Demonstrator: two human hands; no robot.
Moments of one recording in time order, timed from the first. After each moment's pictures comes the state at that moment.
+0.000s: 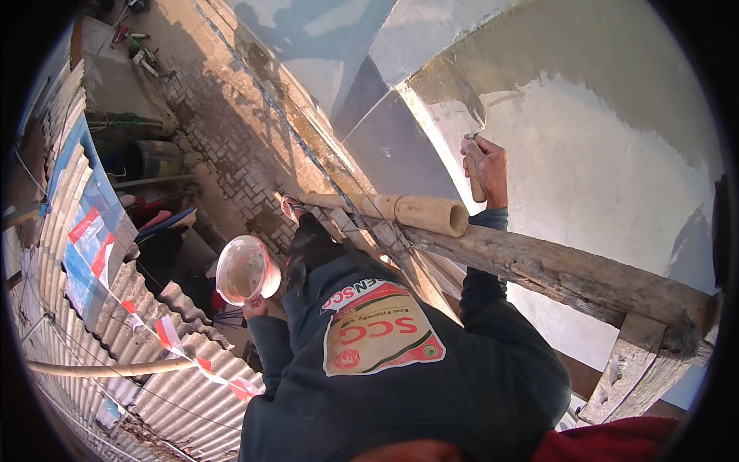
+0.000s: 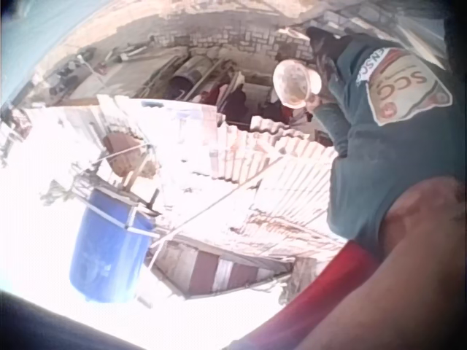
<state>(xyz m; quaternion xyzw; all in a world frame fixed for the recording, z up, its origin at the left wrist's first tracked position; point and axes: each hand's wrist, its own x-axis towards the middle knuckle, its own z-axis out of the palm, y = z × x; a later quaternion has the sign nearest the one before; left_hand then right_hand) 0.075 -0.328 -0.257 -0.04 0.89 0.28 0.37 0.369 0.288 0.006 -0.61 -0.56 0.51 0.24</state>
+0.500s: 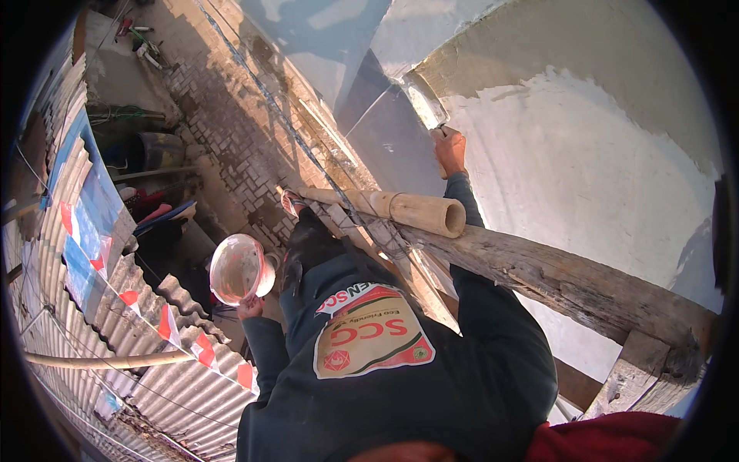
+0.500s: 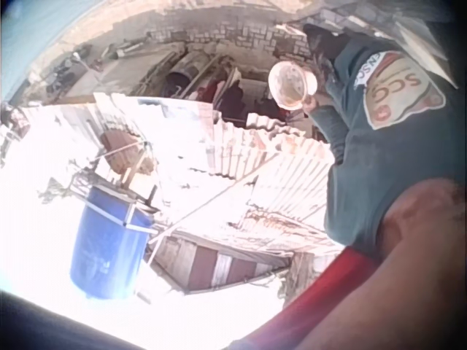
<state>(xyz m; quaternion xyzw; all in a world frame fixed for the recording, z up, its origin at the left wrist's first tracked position) 0.080 -0.351 -0.256 0.04 0.89 0.30 0.33 0.367 0.318 -0.158 -0.65 -0.65 0.38 0.14</state>
